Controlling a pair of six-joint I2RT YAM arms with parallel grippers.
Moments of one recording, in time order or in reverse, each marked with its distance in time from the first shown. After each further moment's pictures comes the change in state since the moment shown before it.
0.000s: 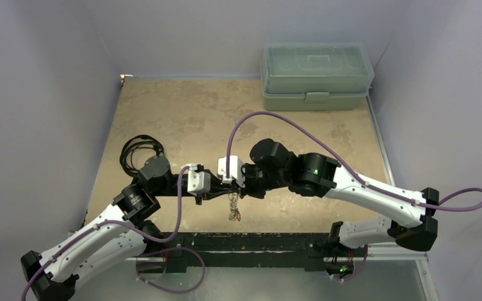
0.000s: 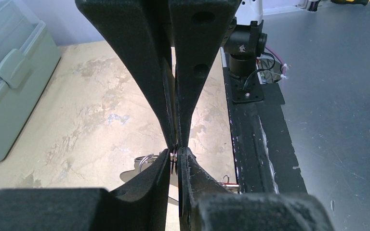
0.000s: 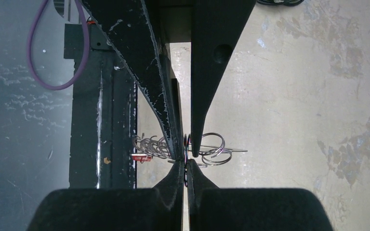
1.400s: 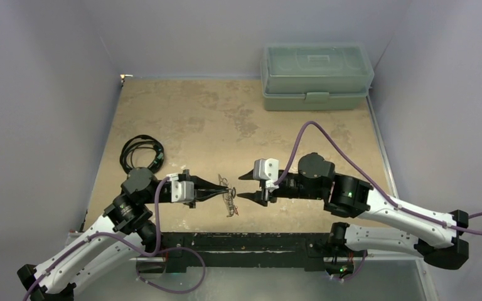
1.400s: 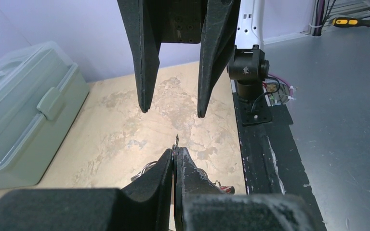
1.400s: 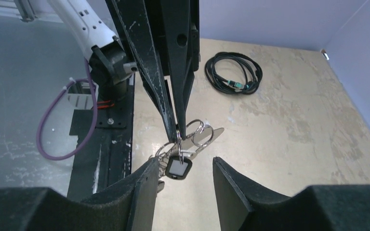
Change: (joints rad) left arm 0.000 -0.145 -0.055 0.090 -0.011 -0.026; right arm 0.000 -0.362 -0.357 0.472 -0.031 0.076
